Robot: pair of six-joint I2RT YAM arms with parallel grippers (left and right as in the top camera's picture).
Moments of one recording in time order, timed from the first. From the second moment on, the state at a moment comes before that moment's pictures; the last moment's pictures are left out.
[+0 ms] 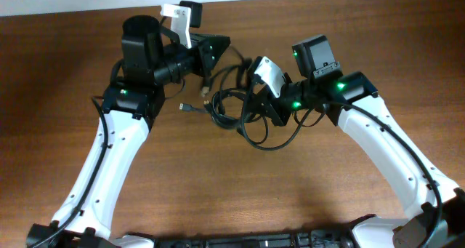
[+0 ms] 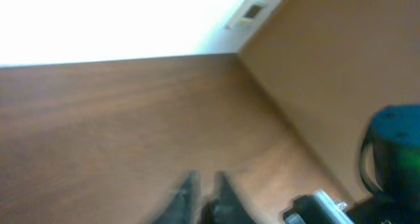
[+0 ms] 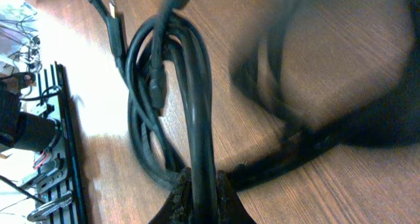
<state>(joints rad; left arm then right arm) -0.26 1.50 1.31 -0.18 0.65 -0.35 0.35 1.51 1.28 -0.77 -0.72 -0.38</state>
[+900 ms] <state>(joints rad) -0.25 1.50 1.32 -0.62 0.58 0.27 0.35 1.51 1.28 -0.77 -0.73 -0.38</state>
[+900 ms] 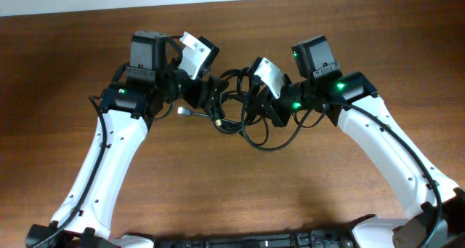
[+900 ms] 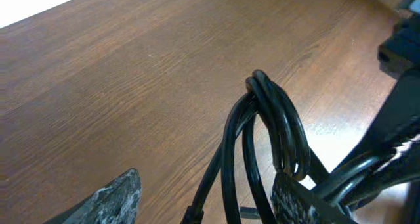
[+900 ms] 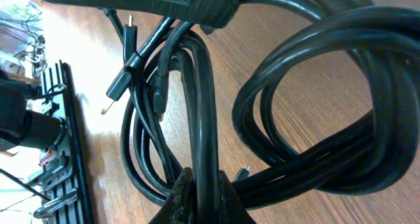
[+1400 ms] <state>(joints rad) -0.25 1.53 1.32 -0.72 0.56 0.27 0.35 1.51 1.27 -0.69 -0.78 -0.38</state>
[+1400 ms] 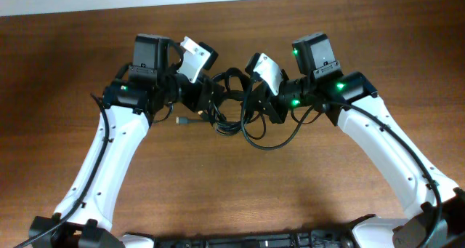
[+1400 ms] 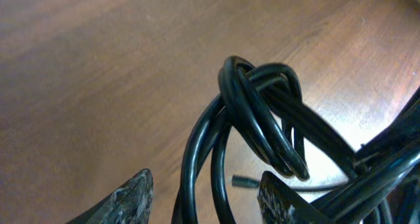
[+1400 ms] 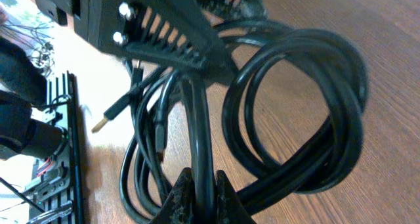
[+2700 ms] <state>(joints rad) -0.17 1.55 1.52 -0.74 0.70 0.24 0.36 1.50 1.28 -0.81 -0.61 -0.39</state>
